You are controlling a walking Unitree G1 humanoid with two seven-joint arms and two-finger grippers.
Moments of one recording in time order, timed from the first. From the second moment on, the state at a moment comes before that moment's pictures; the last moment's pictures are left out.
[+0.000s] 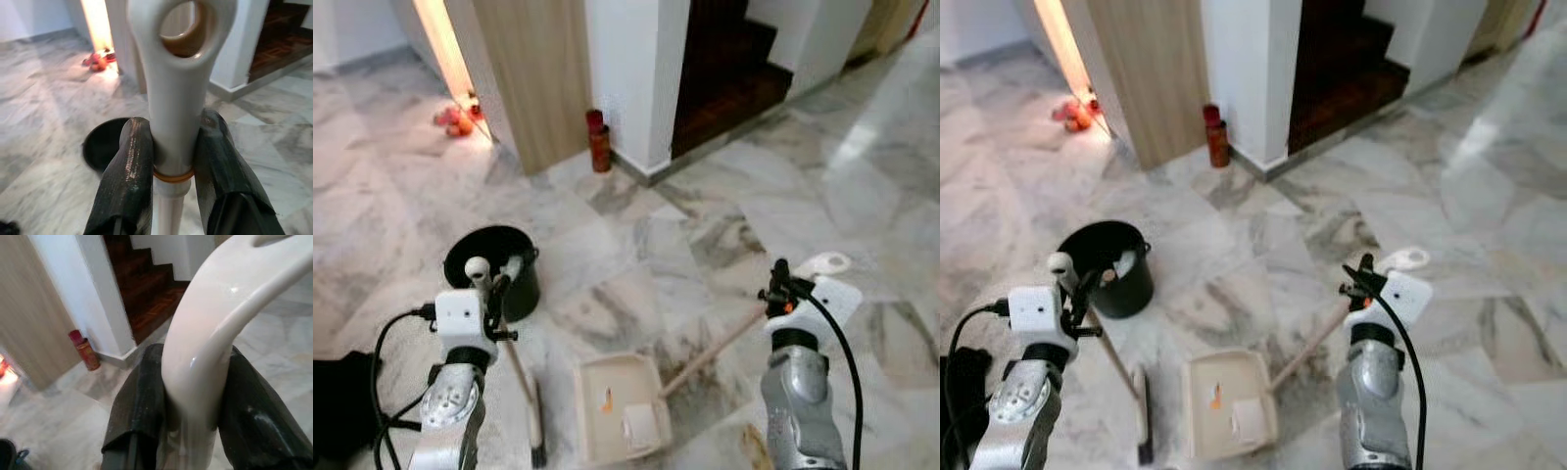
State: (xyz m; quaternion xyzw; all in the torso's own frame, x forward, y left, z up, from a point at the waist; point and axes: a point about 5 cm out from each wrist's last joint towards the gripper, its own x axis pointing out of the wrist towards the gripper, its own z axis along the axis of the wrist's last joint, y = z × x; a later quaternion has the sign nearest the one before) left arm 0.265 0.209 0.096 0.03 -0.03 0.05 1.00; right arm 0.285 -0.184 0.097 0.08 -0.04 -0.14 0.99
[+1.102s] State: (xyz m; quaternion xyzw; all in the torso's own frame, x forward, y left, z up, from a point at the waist) left arm 0.267 0.203 0.096 0.03 -0.03 0.04 1.00; right arm 0.293 -0.179 0.104 0.09 -0.04 -0.12 0.99
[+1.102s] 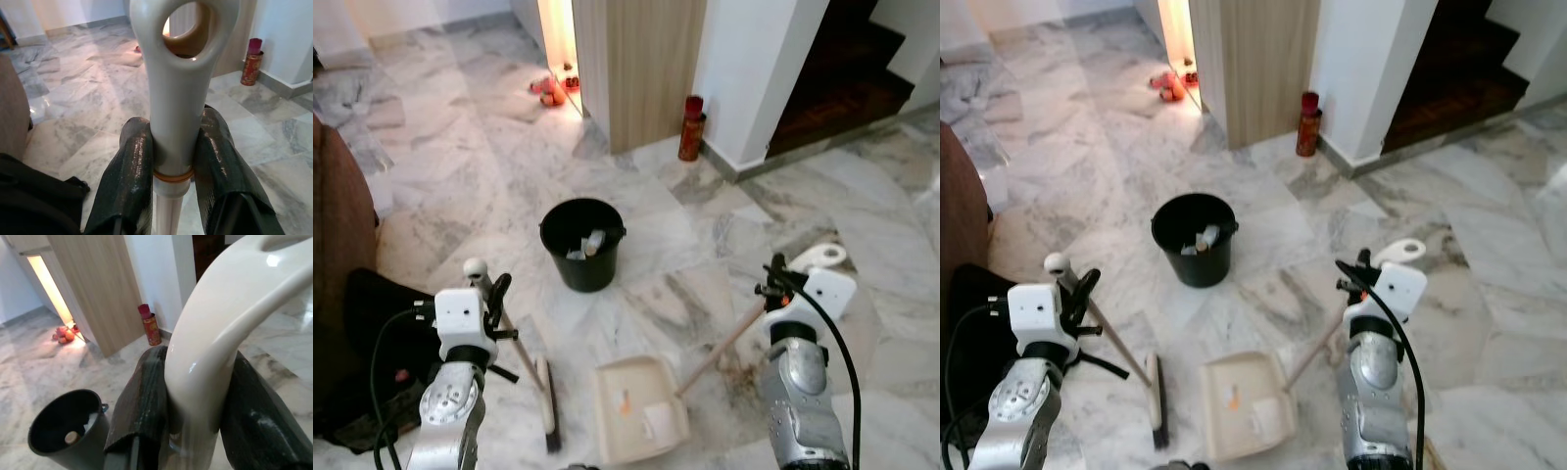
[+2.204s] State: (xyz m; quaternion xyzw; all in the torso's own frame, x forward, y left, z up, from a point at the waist) left arm 0.251 0.211 0.086 0.05 -0.02 0.04 1.00; right arm 0.301 -0.137 0.240 0.13 -0.26 -0.06 0.95
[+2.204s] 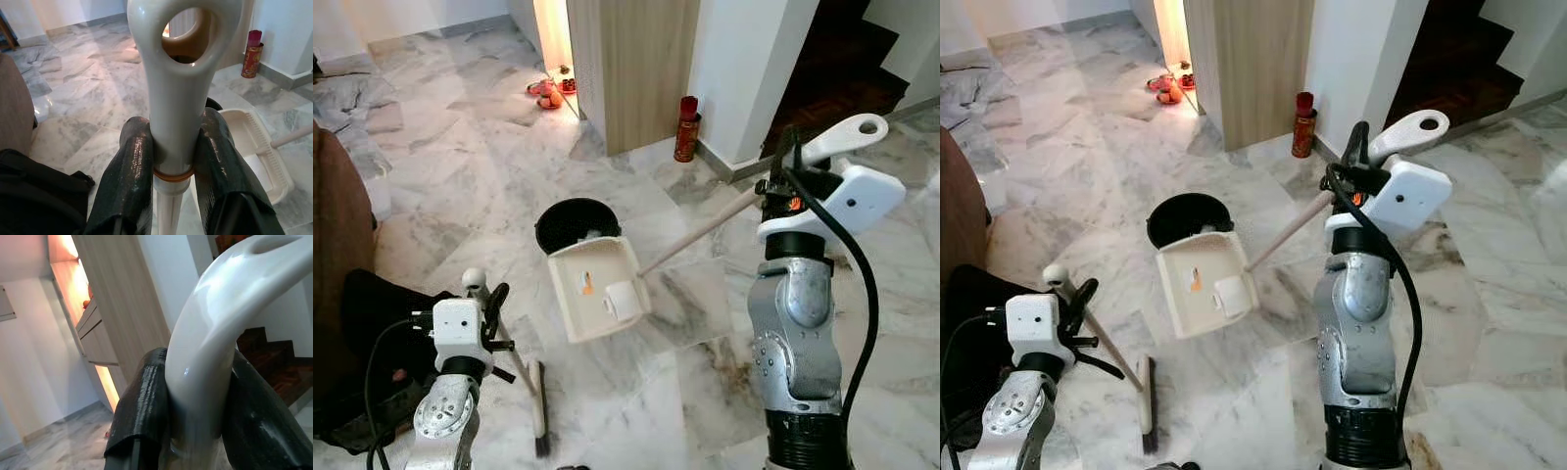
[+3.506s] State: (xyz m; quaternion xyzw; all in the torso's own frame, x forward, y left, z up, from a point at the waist) left arm 0.225 0.239 0.082 0.07 -0.01 0.13 0.99; right arm 0.303 -0.128 0.248 0.15 -0.26 -0.04 0.95
